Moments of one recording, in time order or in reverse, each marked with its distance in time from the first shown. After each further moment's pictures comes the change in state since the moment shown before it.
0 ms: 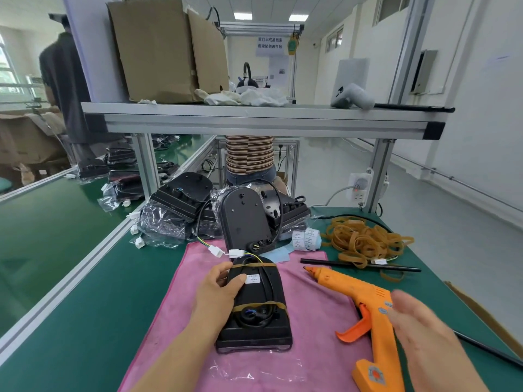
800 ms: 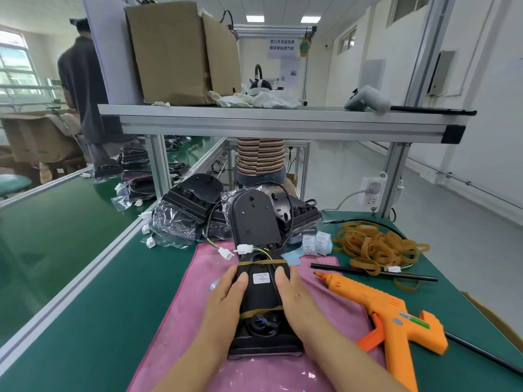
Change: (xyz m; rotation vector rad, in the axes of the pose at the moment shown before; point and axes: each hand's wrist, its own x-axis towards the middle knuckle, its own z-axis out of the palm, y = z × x) left_hand -0.038 0.021 -0.006 -0.172 -0.129 0.119; right_hand 0.045 0.002 0.158 -0.201 -0.375 -0.086
